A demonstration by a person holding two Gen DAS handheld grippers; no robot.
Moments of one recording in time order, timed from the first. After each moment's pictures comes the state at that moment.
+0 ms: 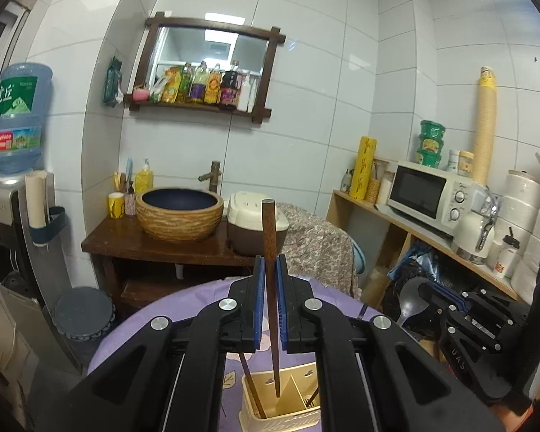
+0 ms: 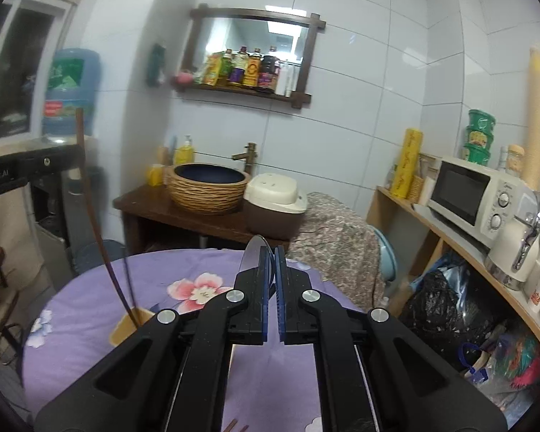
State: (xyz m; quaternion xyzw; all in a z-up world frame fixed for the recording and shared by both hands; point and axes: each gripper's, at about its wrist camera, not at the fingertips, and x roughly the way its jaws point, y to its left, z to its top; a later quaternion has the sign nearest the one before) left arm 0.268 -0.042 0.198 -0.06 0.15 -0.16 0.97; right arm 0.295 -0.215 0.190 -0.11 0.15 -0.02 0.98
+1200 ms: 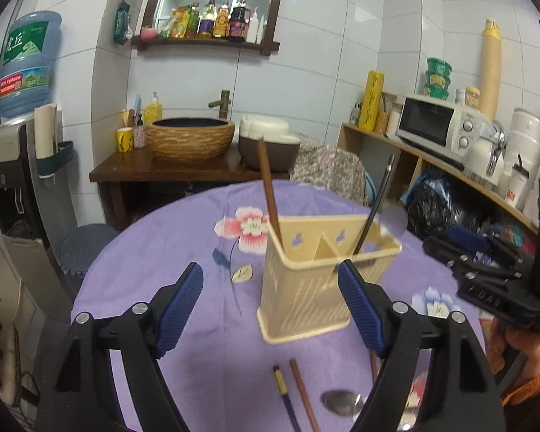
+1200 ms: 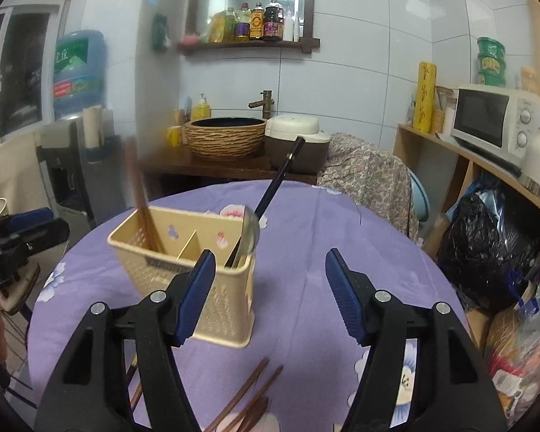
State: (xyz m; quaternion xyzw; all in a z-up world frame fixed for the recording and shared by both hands) left arm 0.222 -0.020 0.075 -0.03 0.25 -0.15 0.96; right arm 0.254 -0.236 0.082 -0.03 0.24 0.04 0.97
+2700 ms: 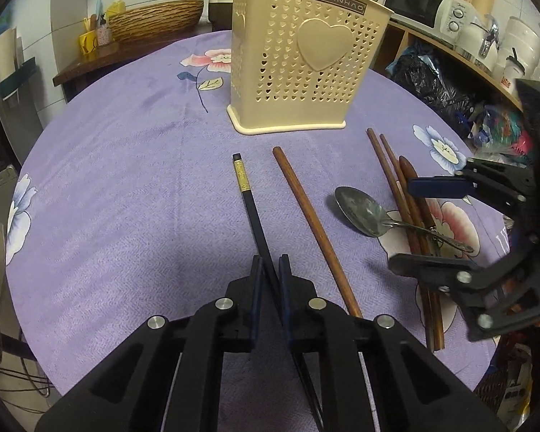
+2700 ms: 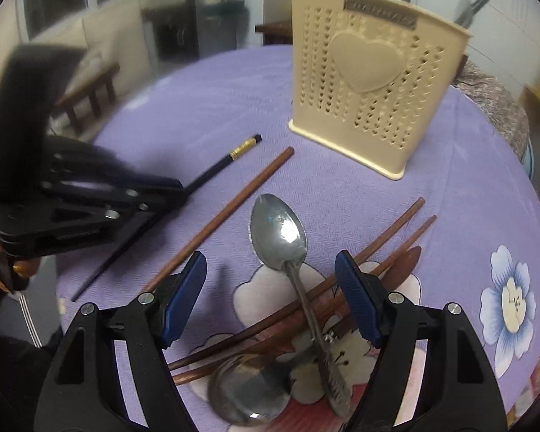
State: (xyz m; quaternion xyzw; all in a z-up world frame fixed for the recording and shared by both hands) left arm 0.186 -0.033 -0.064 0.03 0.44 -0.20 0.87; right arm 0.224 -0.164 -0.053 -0.14 0.44 0.25 0.85
